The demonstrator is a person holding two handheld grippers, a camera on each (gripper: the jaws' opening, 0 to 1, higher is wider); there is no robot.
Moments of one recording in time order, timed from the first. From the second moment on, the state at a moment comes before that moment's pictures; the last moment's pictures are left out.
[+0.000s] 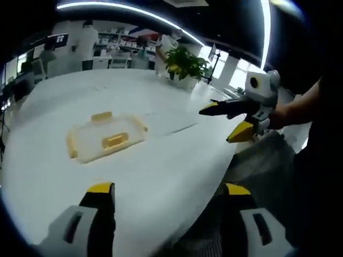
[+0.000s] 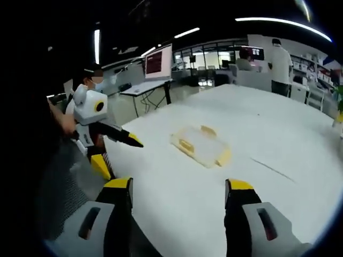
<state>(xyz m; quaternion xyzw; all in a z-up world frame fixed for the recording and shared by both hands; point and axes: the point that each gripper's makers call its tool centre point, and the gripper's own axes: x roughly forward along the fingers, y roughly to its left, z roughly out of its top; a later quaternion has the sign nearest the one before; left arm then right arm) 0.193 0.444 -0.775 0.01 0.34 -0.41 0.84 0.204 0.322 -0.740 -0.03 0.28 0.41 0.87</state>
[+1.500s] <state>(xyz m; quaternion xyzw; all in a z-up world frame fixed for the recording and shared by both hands) 0.263 0.490 -0.796 0.09 0.37 -0.46 0.80 0.268 0.344 -0.762 -0.12 0.29 0.44 0.84</state>
